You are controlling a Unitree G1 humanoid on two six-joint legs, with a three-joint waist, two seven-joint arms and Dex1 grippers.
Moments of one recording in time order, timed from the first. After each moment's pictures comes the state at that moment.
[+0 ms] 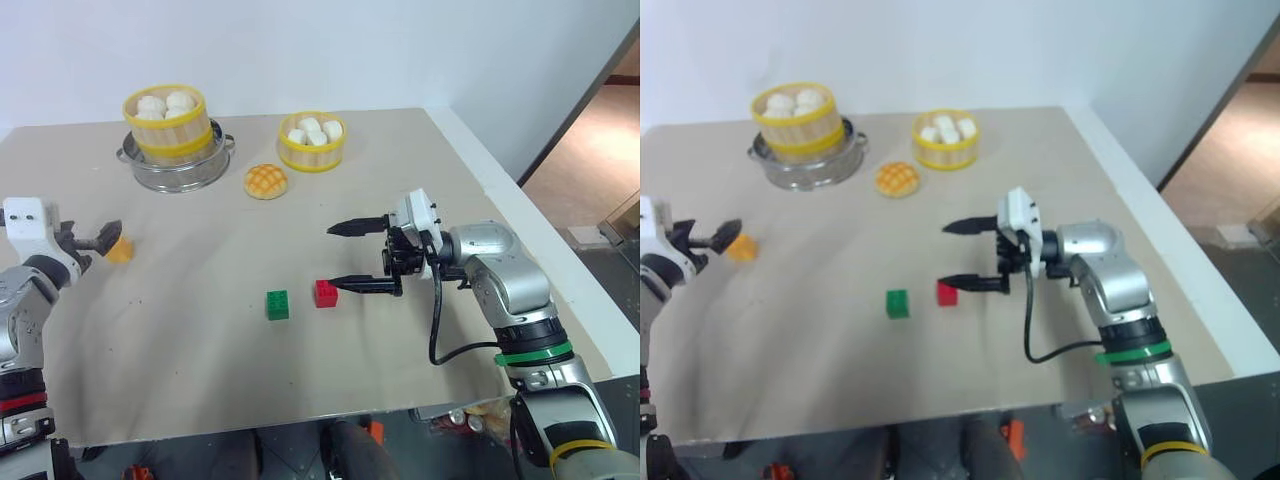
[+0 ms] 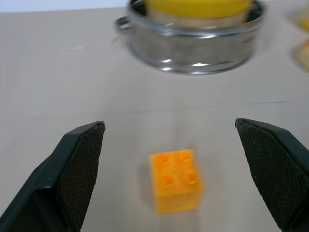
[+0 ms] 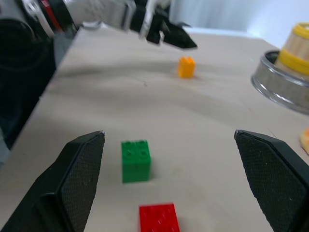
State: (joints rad) left arm -0.37 0.65 0.49 0.20 -0.39 0.50 -0.37; right arm -0.68 -0.53 0.12 0.05 0.44 0.28 1.32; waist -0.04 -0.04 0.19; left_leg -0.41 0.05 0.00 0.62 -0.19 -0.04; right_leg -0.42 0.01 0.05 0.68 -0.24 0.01
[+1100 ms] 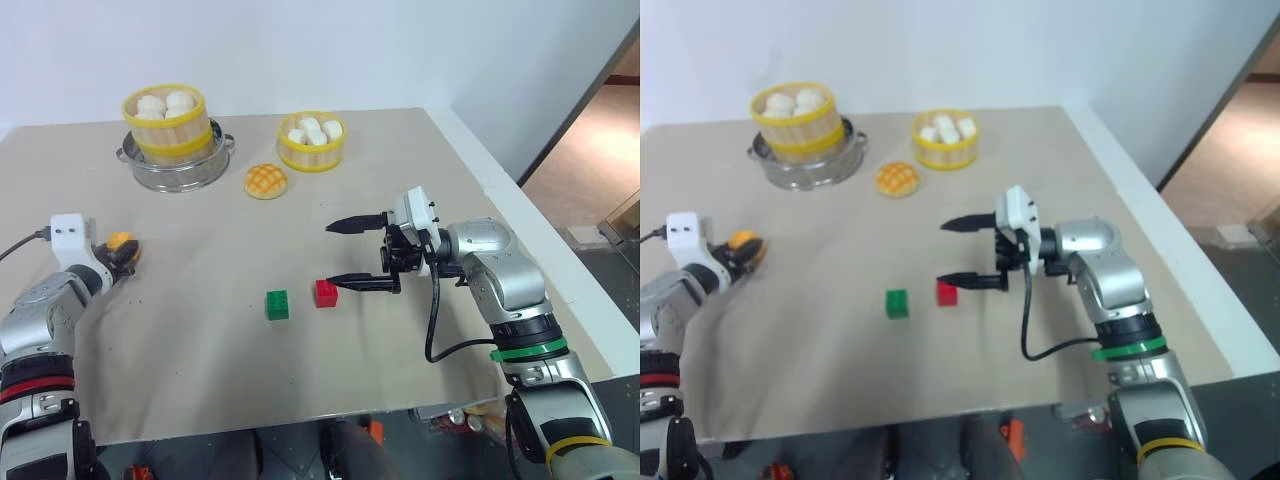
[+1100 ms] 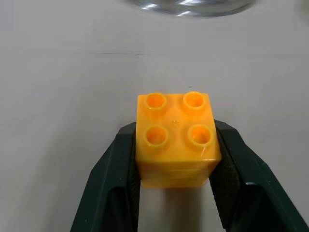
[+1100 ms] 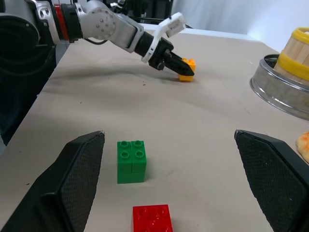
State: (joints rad) left arm -0.42 0.63 0.38 0.31 -0.42 0.50 -0.58; right arm -0.69 -0.52 0.12 0.08 0.40 0.23 1.33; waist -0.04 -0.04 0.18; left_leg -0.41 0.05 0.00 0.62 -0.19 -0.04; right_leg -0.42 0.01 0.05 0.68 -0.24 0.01
